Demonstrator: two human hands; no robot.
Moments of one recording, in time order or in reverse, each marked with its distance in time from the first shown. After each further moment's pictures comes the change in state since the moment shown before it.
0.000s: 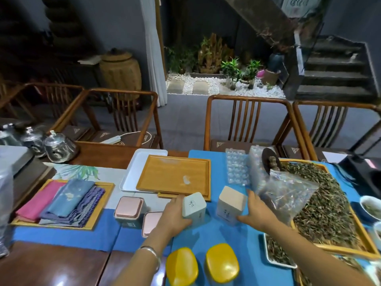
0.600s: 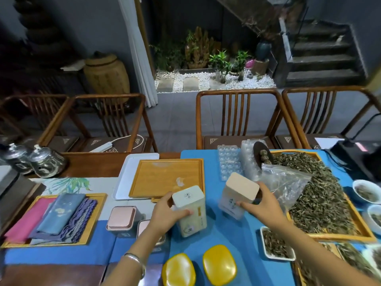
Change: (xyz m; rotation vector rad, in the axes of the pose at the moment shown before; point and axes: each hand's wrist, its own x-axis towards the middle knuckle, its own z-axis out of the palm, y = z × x) left_hand 0.009 0.008 -0.015 -0.577 0.049 -0.146; right_hand -0.019 0.022 -0.012 0.708 0.312 -0.019
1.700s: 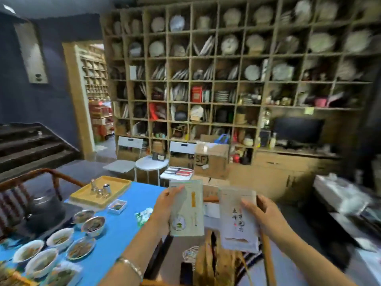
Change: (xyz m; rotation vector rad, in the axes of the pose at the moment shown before) left_hand -0.558 0.276 0.594 -0.349 -1.440 0.167; right_hand -0.748 0.050 -0.459 0.116 1.311 0.109
